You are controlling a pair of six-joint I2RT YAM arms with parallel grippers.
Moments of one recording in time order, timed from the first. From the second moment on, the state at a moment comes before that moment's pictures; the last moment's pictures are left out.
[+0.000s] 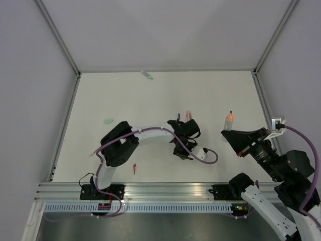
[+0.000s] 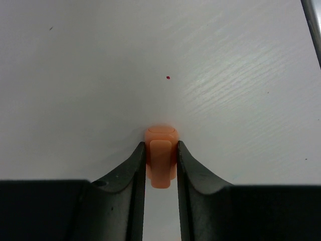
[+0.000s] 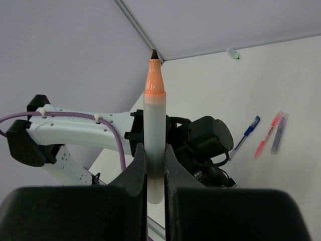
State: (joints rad) left arm -1.06 2.07 1.48 -0.73 0.42 1.03; right arm 0.54 0.29 0.98 -0.61 -0.06 0.61
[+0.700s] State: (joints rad) left arm -0.81 1.21 0.82 0.16 0.51 0.07; right arm 0.56 0.72 0.58 -0.28 -0.05 0.60
